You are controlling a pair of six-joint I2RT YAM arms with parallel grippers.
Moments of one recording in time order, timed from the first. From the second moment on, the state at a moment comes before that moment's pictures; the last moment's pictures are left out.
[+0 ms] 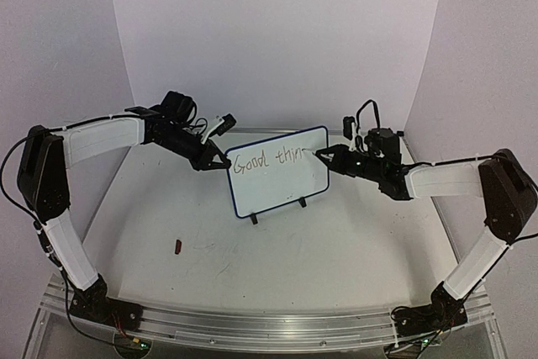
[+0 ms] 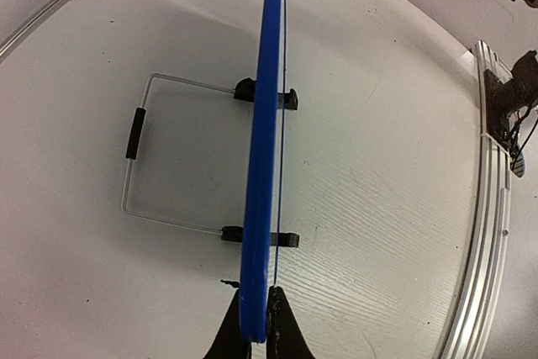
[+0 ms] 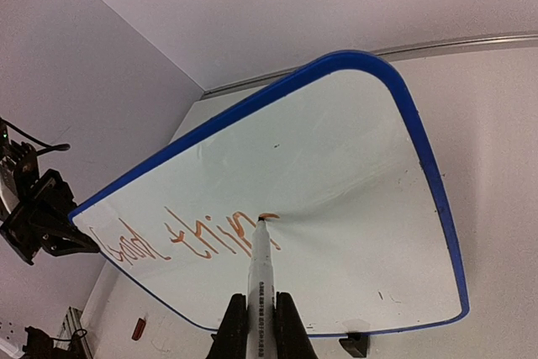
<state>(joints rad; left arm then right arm) -0.51 1.74 1.41 -0.55 0.60 0.31 0.49 1.64 0.89 0.47 -0.30 0.59</state>
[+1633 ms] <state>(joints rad) -0.51 1.74 1.41 -0.55 0.60 0.31 0.49 1.64 0.90 0.40 -0.24 0.58</state>
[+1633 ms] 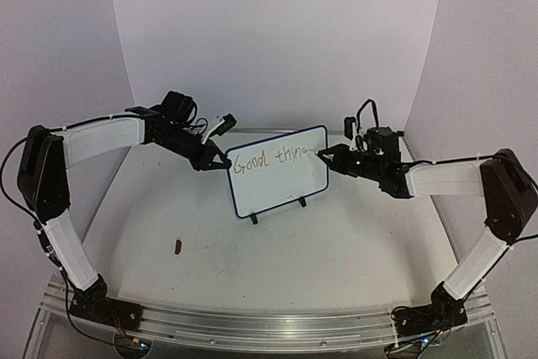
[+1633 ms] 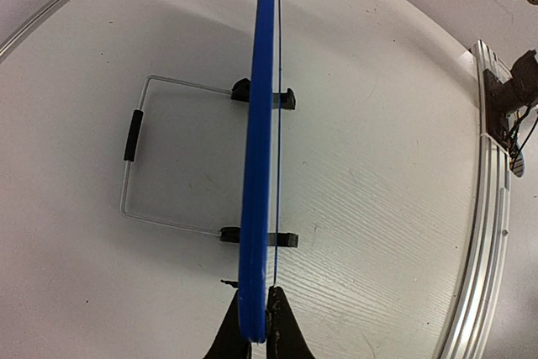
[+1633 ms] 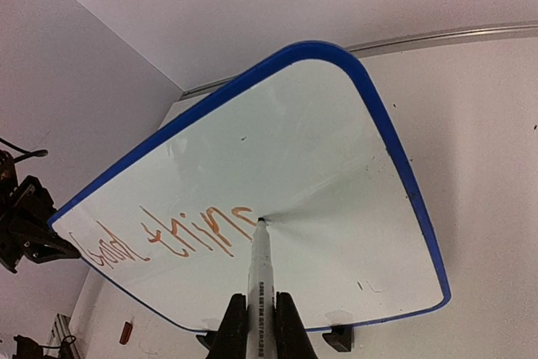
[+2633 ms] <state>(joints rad) -0.51 1.74 1.41 -0.55 0.60 0.31 0.49 1.64 0.87 0.40 -0.24 0.58</state>
